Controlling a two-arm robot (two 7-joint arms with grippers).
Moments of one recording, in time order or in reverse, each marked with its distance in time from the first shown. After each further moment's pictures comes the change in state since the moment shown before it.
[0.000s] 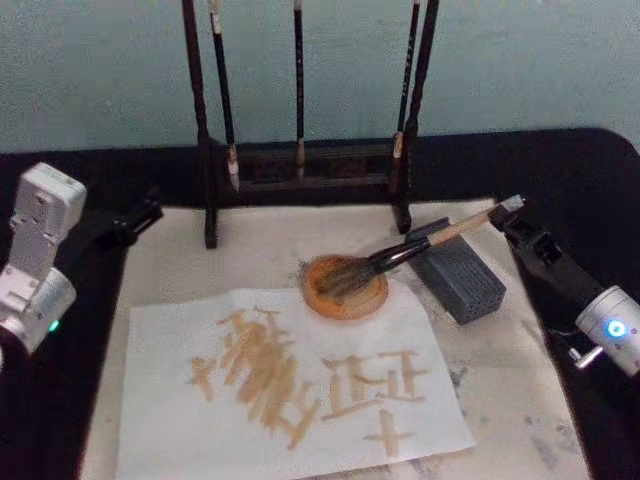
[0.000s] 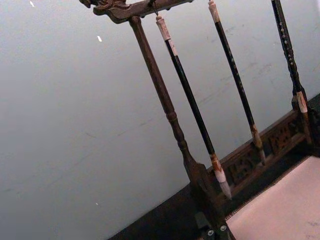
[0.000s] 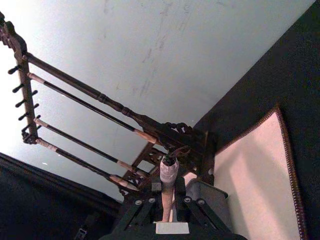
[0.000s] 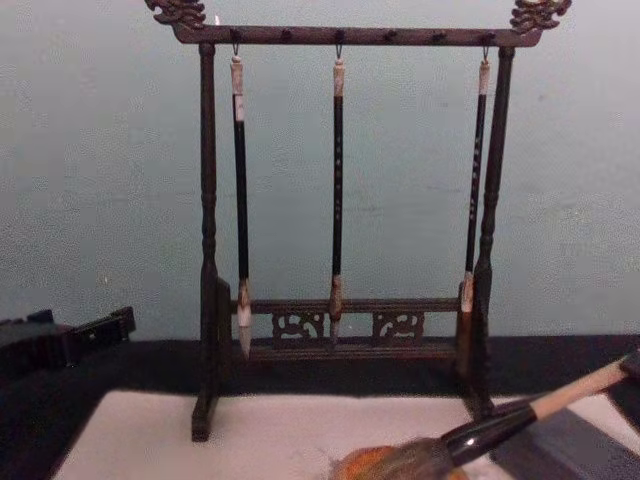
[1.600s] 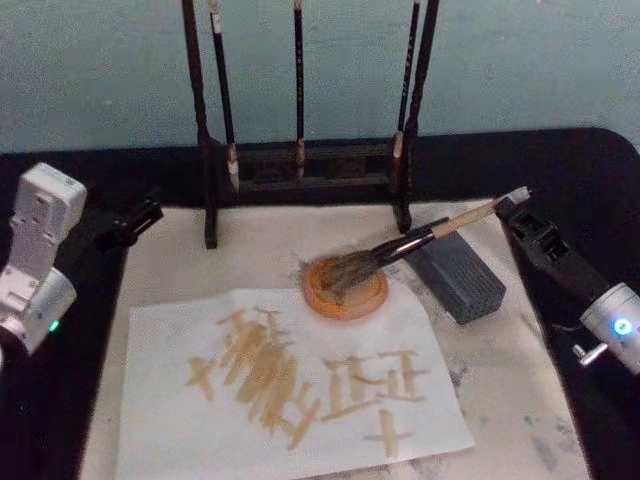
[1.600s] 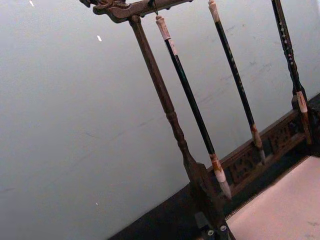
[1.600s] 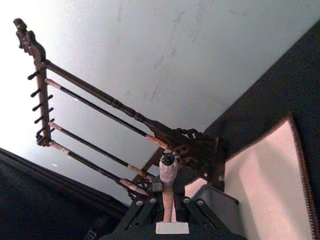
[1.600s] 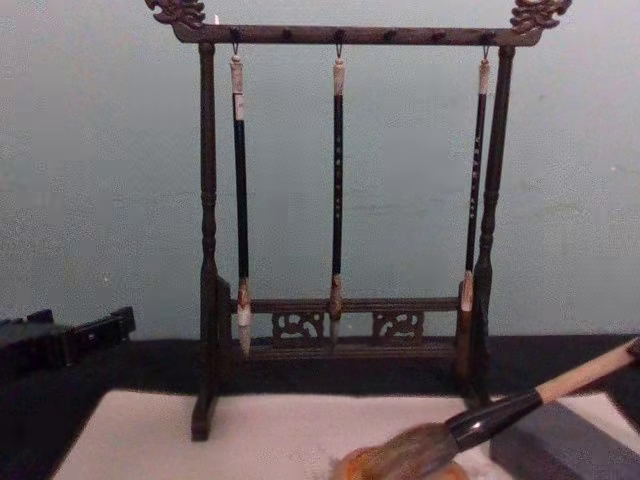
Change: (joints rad) left arm 0.000 0.000 0.000 0.000 0.000 0.000 0.000; right arm 0.001 0.023 -0.026 -0.011 0.042 -0.030 0.036
